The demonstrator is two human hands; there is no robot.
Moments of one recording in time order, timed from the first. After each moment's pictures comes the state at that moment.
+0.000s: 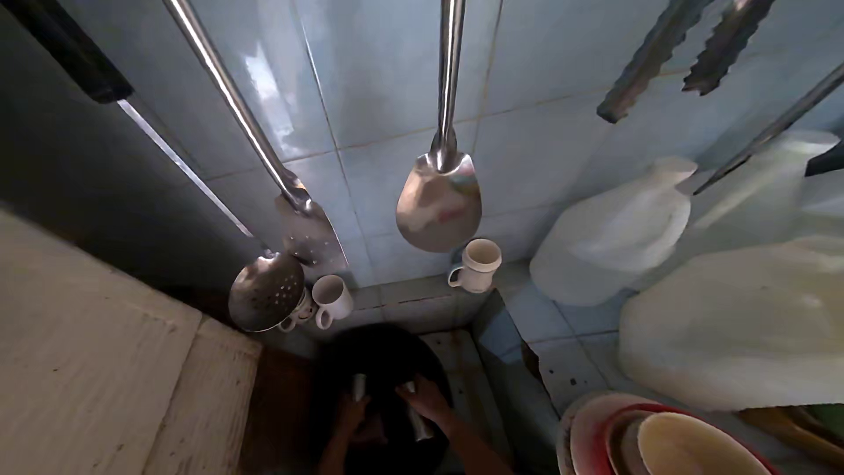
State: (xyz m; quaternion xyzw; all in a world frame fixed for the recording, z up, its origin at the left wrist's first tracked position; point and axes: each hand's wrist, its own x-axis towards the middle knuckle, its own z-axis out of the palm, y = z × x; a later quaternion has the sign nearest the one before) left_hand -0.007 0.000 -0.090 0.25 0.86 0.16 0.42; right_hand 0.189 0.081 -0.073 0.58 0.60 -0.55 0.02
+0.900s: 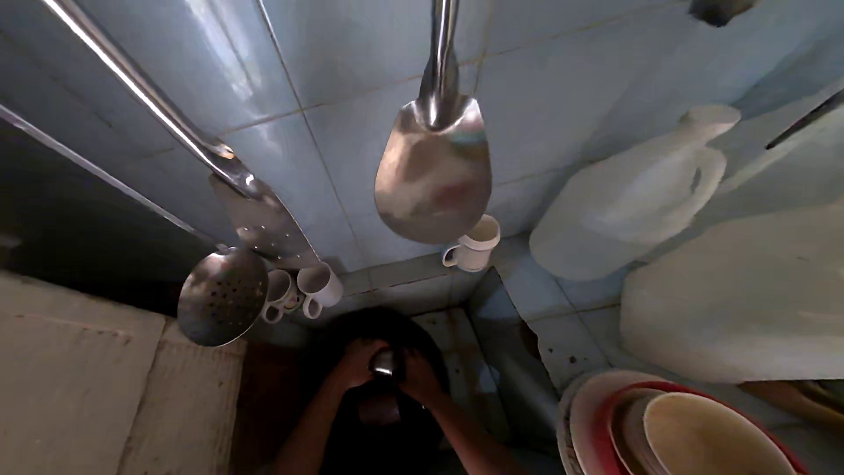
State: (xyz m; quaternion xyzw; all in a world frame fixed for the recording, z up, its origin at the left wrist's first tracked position) left_hand -0.013 0.079 -0.025 0.69 0.61 -0.02 0.40; right_hand 0.176 0.083 -0.079 0.55 0.71 -0.44 0.02
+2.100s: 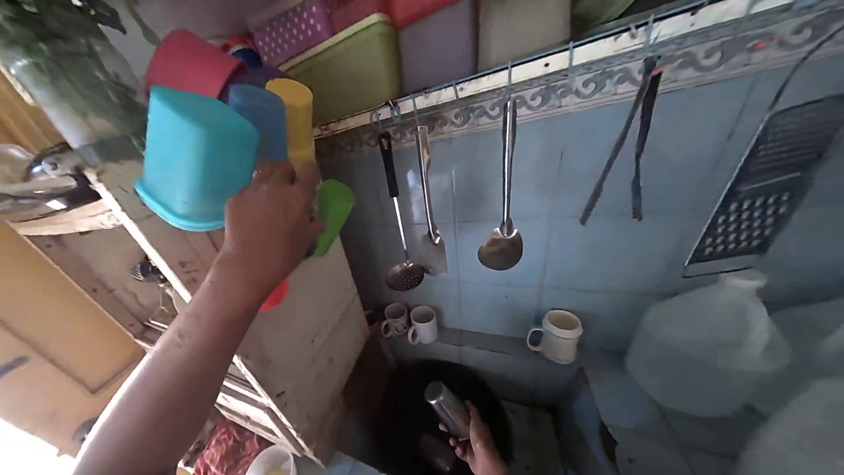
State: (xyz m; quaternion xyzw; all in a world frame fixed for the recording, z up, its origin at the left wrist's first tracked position) left_hand 0.039 -0.161 0.518 0.50 0.77 0.06 -0.38; right_hand 0.195 -0.004 0.042 0.49 0.34 -0.78 -0.20
